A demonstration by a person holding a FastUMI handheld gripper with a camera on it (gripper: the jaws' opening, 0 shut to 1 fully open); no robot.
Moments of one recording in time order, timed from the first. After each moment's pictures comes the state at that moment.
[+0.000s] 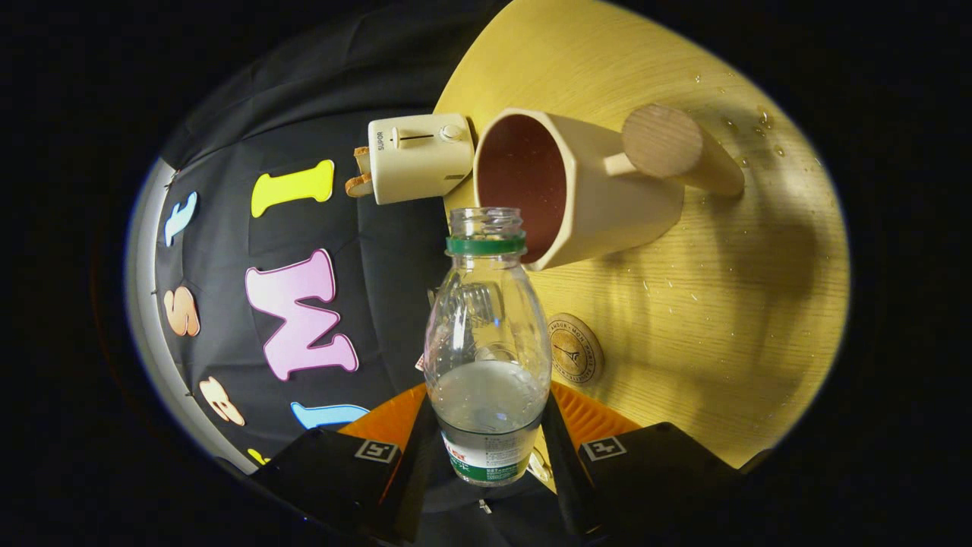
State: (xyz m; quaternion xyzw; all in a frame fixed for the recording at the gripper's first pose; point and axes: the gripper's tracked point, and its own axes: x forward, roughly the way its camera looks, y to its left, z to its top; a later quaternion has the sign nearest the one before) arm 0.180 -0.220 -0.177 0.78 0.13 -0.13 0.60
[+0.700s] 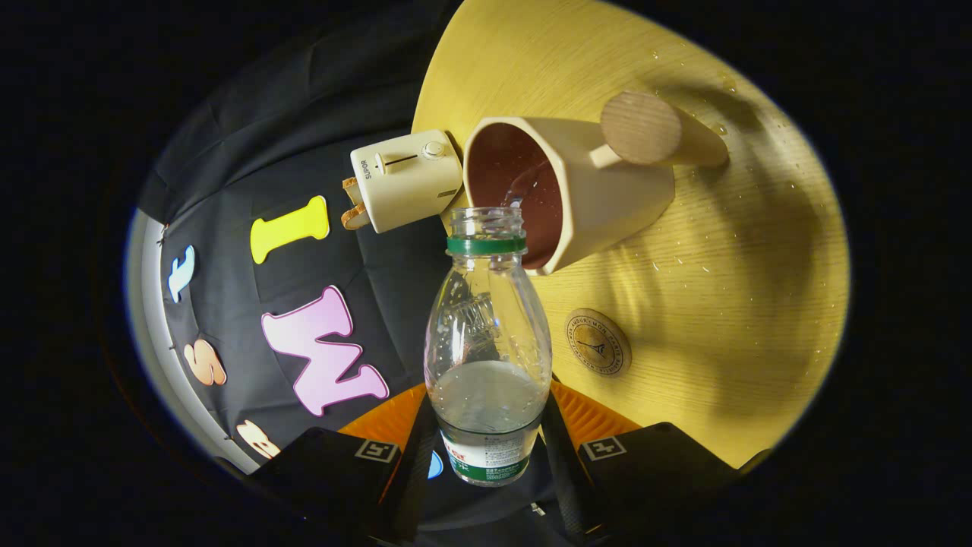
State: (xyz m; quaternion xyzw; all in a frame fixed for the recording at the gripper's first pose) arm 0.186 -0.232 -0.163 0.83 0.09 -0.15 0.53
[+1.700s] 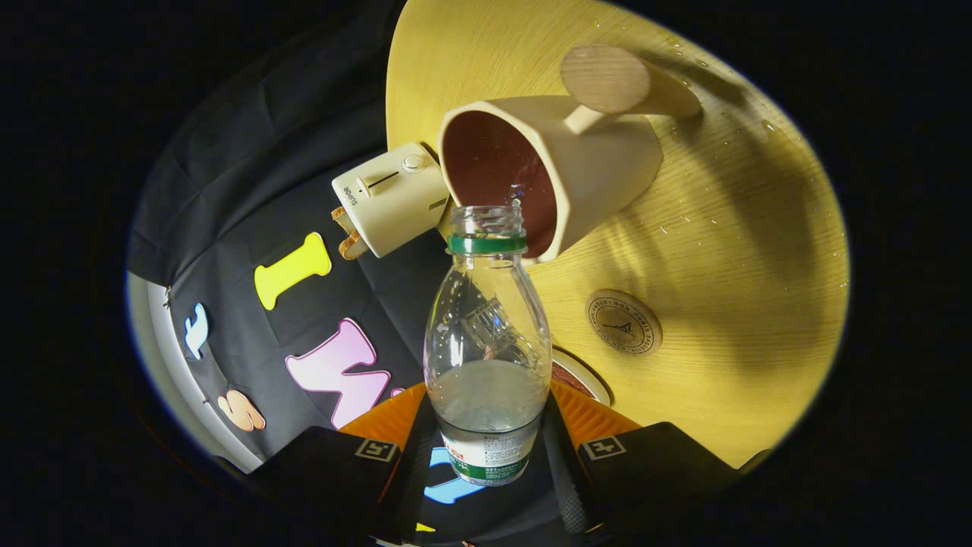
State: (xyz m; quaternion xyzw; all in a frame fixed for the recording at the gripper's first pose) arm 0.198 -0.245 -0.148 0.88 0.05 -0.16 0.45
